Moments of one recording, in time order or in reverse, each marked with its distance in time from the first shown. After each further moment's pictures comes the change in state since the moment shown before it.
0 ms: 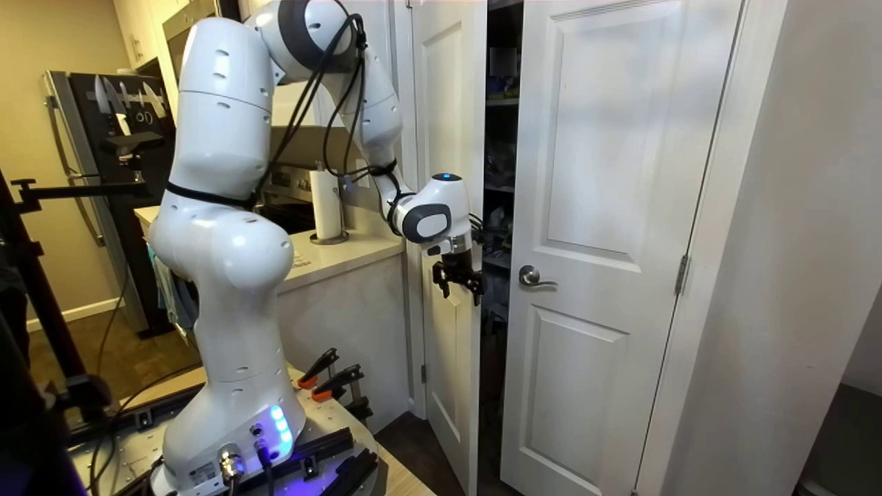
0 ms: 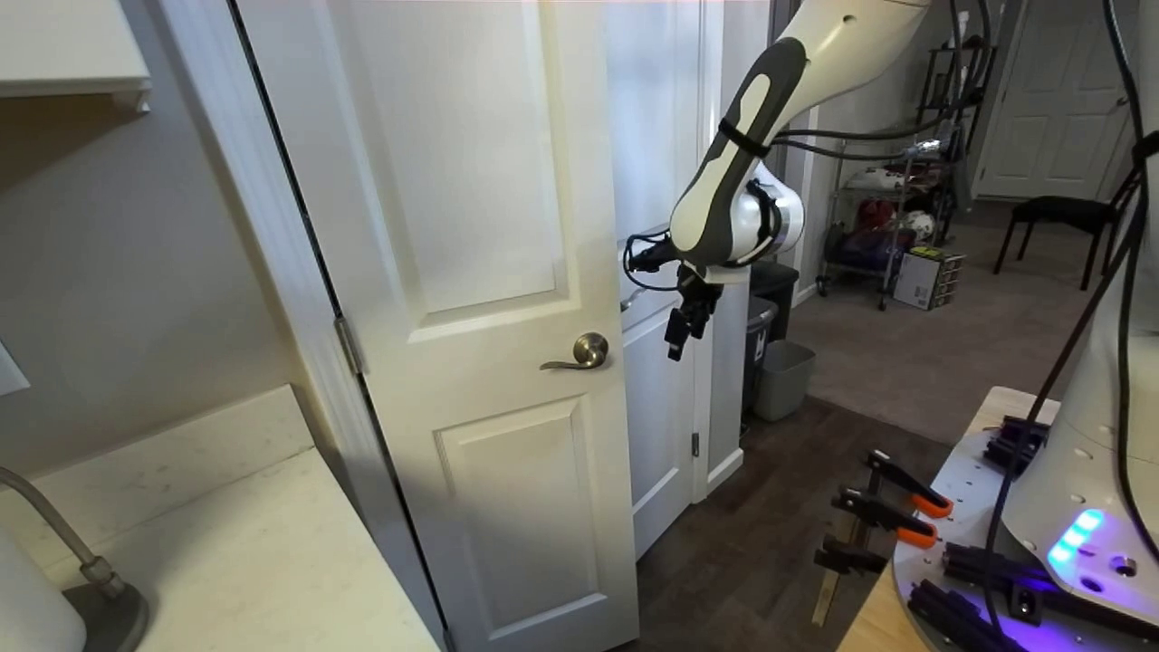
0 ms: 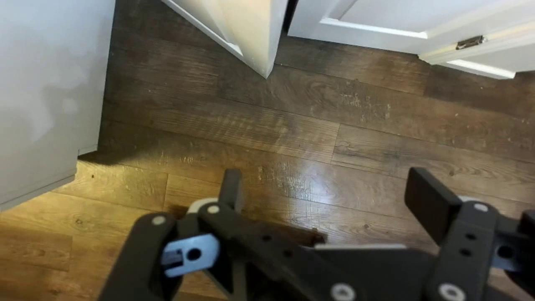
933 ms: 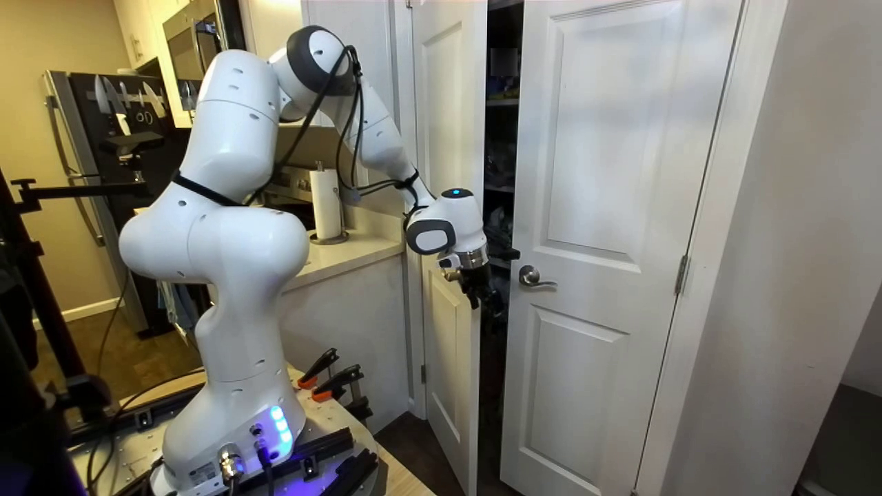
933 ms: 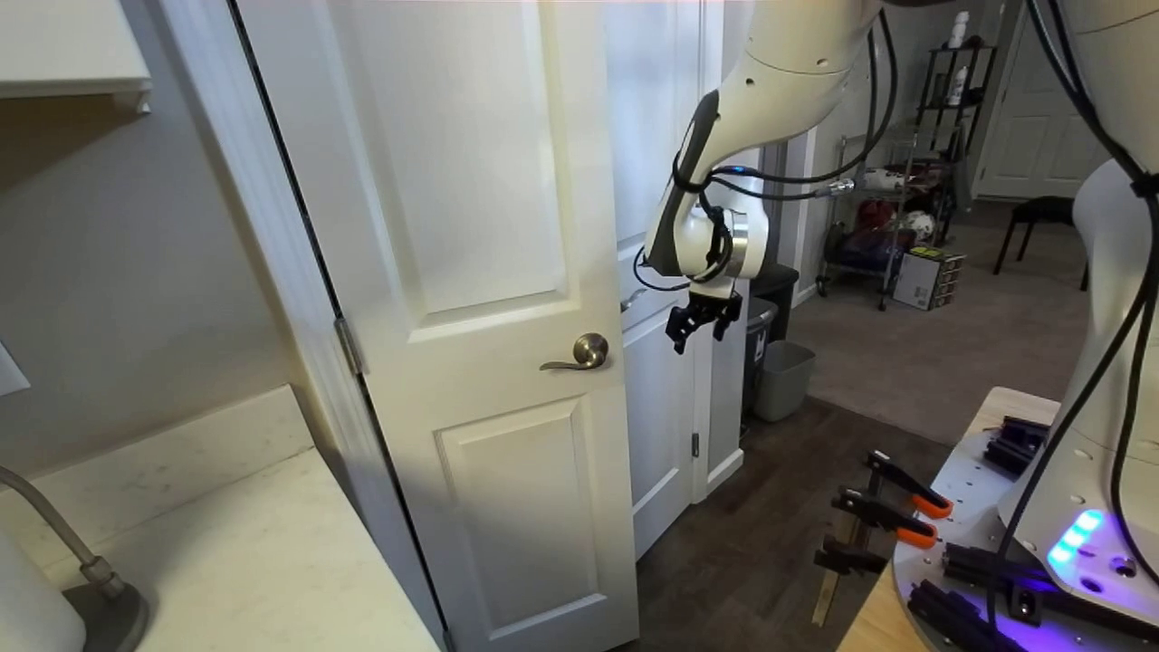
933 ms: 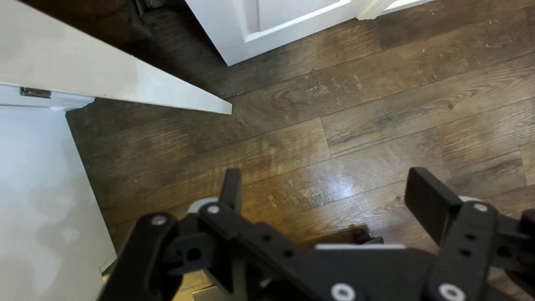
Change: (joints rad) arm 0.465 0.254 -0.471 0.135 0.621 -0.011 -0.017
